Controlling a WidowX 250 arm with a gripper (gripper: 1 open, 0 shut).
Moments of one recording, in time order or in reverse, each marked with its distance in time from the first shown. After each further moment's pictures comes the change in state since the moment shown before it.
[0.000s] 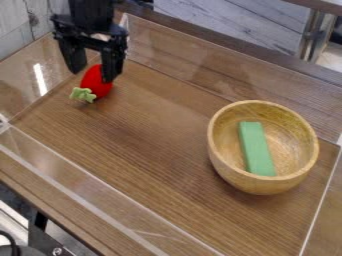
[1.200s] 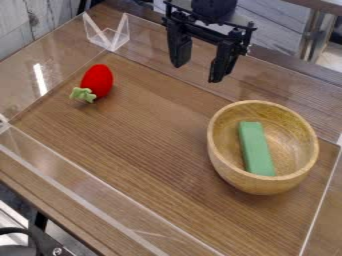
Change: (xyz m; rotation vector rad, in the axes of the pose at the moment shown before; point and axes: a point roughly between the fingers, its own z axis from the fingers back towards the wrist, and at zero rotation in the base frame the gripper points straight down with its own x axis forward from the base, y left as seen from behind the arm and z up) arm 0.010 -0.140 0.039 -0.012 0.060 -0.201
